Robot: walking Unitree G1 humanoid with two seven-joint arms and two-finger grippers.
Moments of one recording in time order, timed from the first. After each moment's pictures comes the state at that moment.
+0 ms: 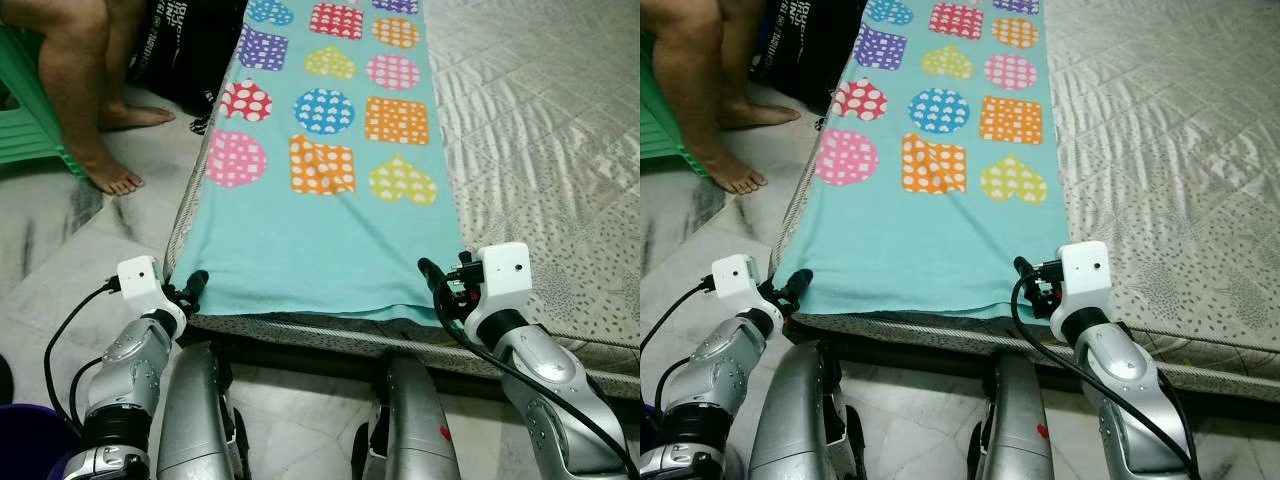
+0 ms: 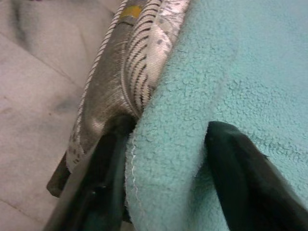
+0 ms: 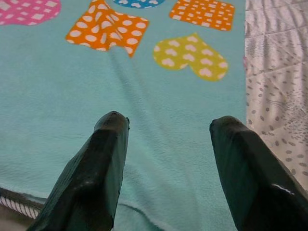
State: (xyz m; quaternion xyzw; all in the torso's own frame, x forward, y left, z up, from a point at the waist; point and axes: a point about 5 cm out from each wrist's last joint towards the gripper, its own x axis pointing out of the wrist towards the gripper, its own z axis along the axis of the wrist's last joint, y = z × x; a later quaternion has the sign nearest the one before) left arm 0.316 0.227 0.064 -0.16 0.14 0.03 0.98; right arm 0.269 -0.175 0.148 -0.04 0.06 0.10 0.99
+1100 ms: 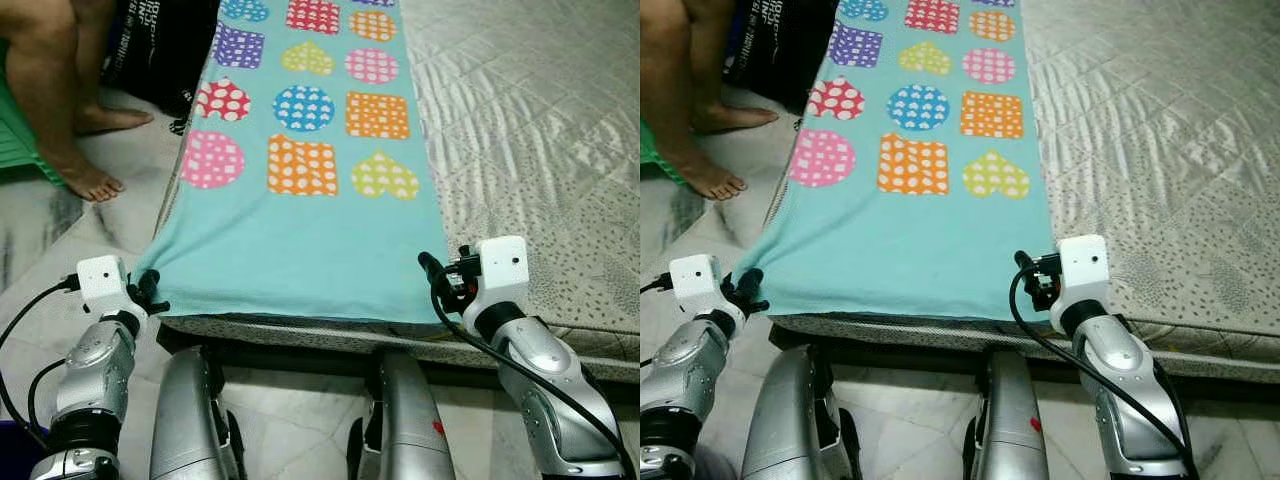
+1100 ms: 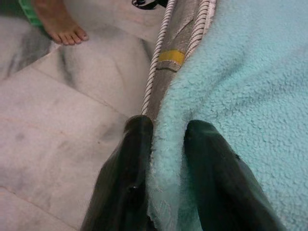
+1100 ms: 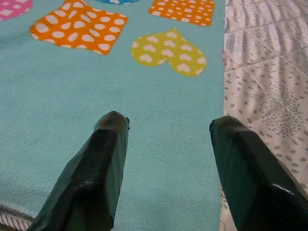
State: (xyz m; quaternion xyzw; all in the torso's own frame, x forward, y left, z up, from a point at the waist) left arm 0.307 0.265 0.072 -0.06 0.12 0.08 0.99; right arm 0.278 -0.176 0.147 -0.04 0.05 0.10 0.99
